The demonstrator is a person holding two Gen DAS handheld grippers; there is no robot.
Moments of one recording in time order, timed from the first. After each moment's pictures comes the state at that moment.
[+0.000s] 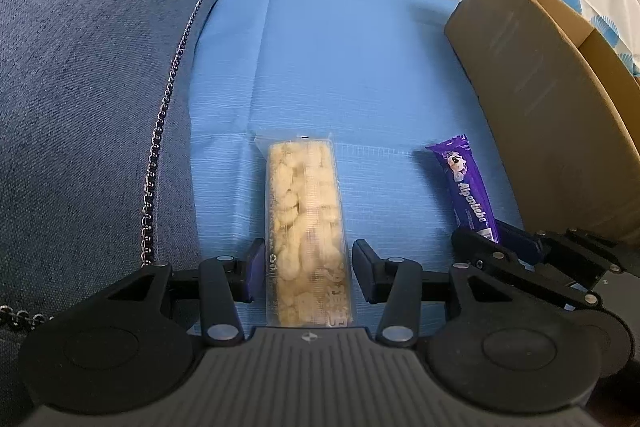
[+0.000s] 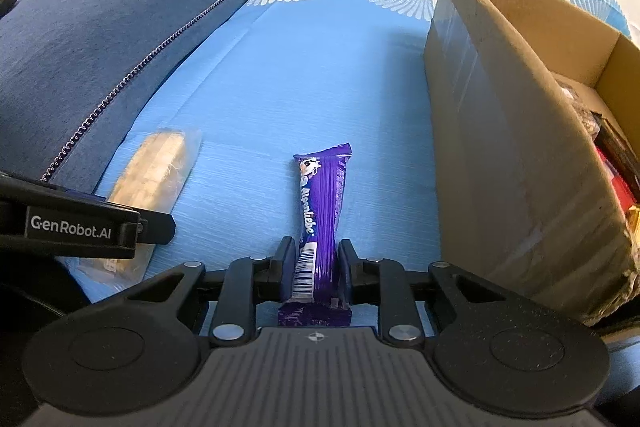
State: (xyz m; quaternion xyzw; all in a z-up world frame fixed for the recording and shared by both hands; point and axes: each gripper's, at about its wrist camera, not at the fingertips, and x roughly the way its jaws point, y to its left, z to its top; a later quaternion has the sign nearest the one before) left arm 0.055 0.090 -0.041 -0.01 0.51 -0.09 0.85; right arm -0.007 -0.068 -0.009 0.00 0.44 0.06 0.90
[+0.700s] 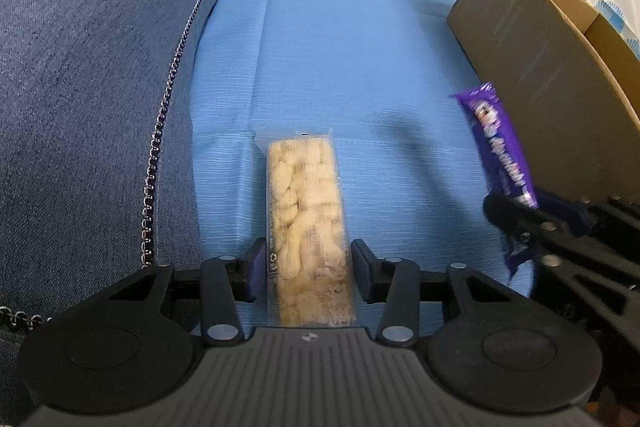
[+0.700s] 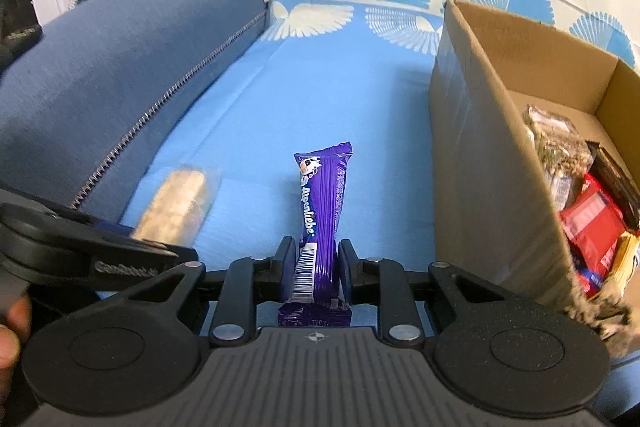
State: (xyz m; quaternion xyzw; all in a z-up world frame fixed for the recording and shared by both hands) left arm 0.056 0.078 -0.040 0.01 0.52 -0.07 0.85; right arm -0.028 -0.077 0.015 0.01 0.40 0.09 0.91
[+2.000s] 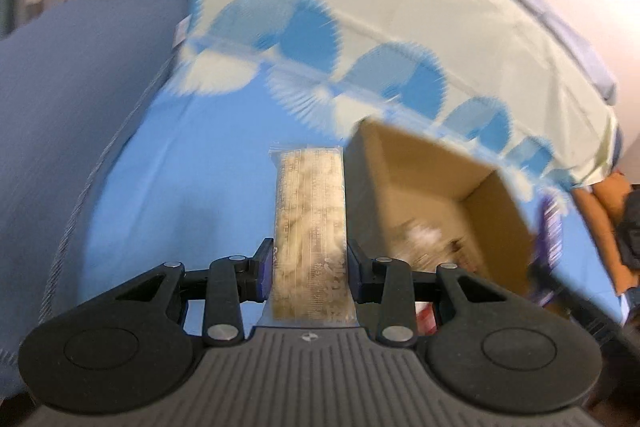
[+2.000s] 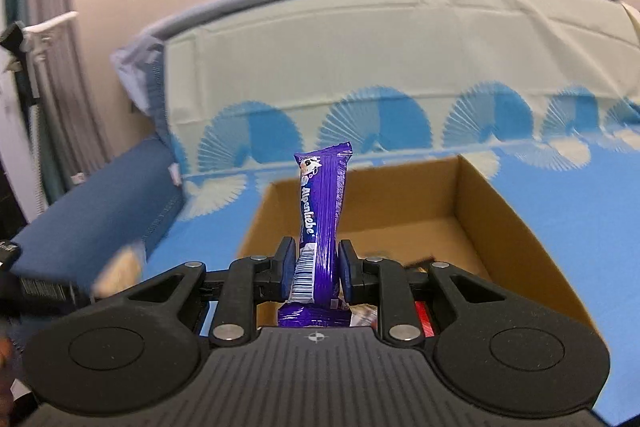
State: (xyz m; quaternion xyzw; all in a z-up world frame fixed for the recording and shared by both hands) left arm 0.070 -0.015 0.091 -0.12 0.38 -0.12 0.91; right arm -0.051 -0.282 0.113 0.12 0.23 0.01 0.97
